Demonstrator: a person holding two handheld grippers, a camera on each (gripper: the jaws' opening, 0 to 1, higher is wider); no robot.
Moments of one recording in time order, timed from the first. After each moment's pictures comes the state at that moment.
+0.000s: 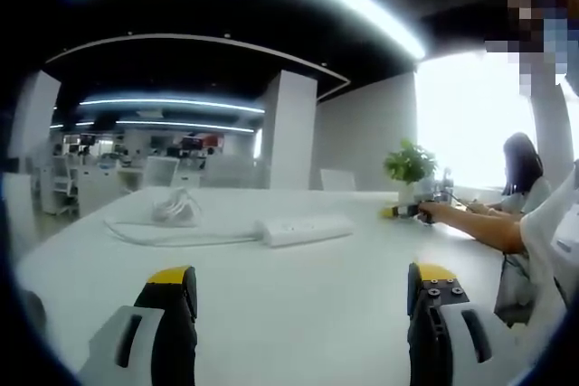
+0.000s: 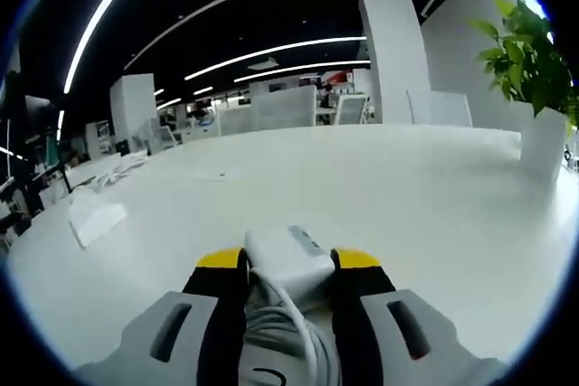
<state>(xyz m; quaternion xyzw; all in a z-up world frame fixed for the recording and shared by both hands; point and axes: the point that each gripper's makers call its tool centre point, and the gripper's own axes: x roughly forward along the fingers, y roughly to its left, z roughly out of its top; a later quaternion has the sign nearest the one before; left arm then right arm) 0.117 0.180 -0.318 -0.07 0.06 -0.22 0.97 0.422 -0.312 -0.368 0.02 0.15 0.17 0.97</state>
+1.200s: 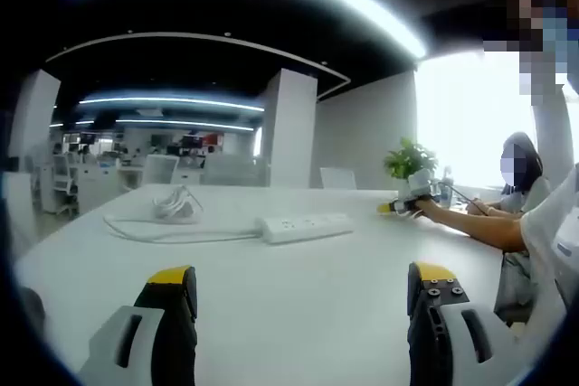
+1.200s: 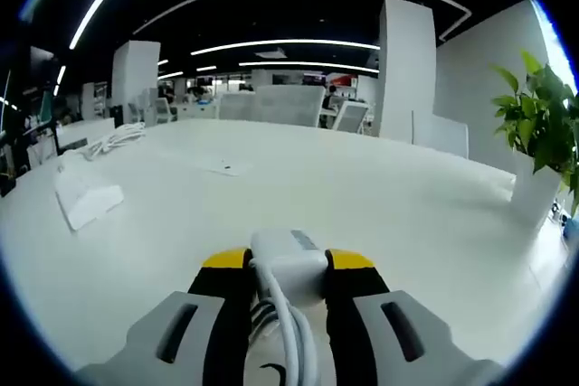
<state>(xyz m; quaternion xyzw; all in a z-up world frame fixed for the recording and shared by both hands) 0.117 0.180 -0.322 -0.07 0.06 -0.22 0.97 0.424 -0.297 -0.353 -0.08 0.16 0.16 0.97</state>
